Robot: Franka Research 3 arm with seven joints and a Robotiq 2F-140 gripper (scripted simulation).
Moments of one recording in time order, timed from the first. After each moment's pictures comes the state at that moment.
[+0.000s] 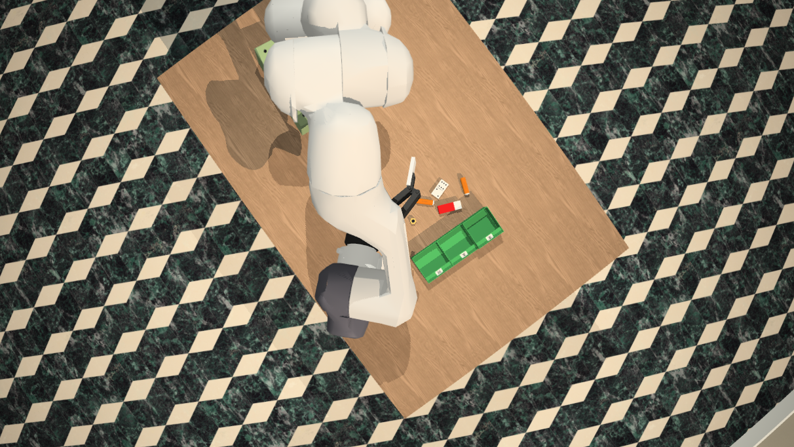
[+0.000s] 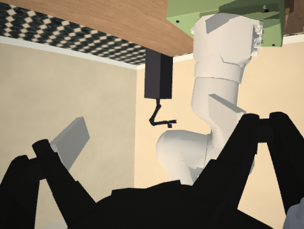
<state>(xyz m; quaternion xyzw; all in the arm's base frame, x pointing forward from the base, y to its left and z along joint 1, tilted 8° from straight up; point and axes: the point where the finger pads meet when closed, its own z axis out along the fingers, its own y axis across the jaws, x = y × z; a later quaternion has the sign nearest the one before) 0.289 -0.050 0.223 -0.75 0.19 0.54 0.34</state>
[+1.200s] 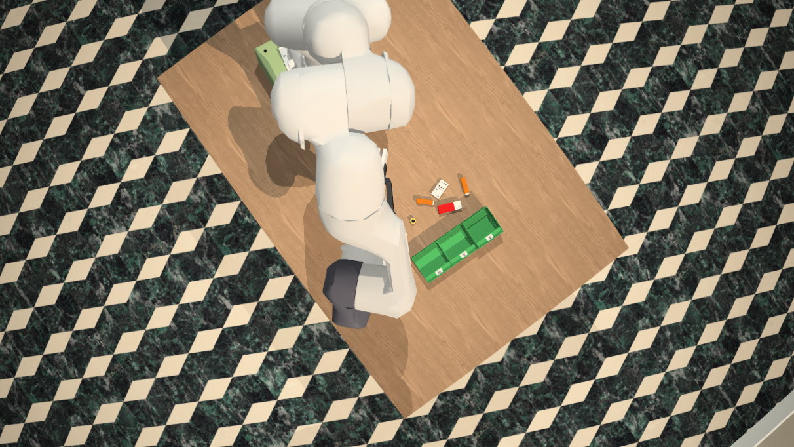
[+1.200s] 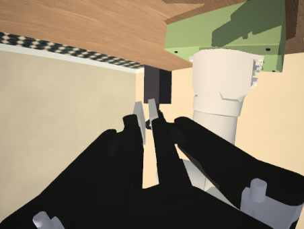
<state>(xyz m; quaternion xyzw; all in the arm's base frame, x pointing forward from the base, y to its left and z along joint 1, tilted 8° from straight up) 0.287 -0.038 0.141 -0.75 0.19 0.54 0.33</state>
